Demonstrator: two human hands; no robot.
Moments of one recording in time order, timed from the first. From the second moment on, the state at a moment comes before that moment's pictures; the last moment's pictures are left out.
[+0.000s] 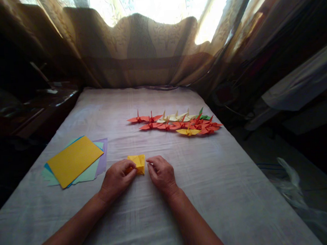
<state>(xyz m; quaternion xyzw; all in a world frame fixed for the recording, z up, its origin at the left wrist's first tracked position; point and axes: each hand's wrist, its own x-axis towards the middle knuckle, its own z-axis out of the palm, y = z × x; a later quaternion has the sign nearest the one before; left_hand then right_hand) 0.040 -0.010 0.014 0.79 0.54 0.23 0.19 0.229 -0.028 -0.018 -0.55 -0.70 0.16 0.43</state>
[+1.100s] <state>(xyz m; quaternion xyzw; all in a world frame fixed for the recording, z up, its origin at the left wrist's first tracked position) 0.025 0.008 0.019 0.70 0.62 0.24 0.27 0.205 0.004 -0.006 -0.58 -0.74 0.12 0.31</state>
